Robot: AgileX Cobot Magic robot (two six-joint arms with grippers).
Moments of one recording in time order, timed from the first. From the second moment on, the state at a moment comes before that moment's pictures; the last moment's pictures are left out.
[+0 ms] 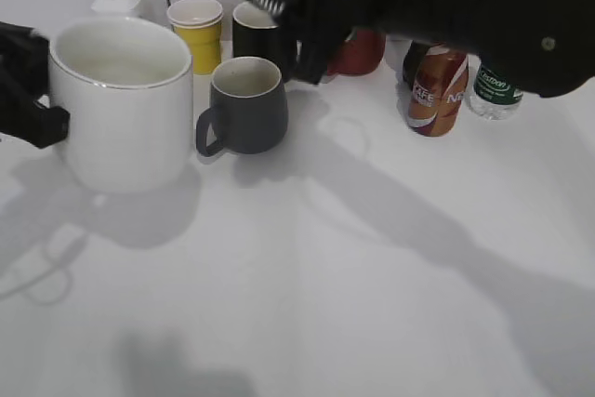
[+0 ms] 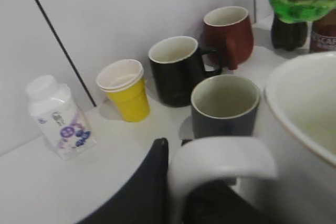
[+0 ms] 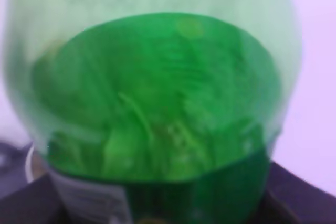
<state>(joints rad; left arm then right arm) -0.43 1.09 -0.54 0.26 -0.19 -0.02 0.68 1.65 -1.05 -0.21 -0.36 -0.69</state>
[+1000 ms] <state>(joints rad) -0.55 1.09 -0.54 0.22 -0.13 -0.02 0.69 1.65 -1.05 -0.25 -0.42 -1.42</state>
